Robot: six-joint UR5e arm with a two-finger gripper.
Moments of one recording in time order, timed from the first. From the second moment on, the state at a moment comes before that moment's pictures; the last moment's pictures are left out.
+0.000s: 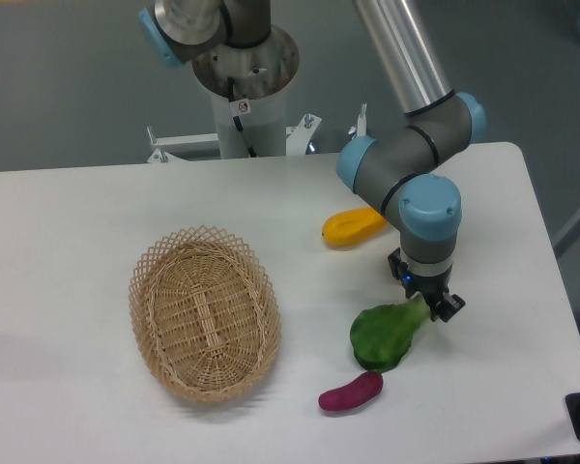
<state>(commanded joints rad) 2.63 -2.11 -1.68 -0.74 1.66 1.55</state>
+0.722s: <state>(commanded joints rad) 2.64 -2.07 -1.68 -0.74 1.65 1.56</state>
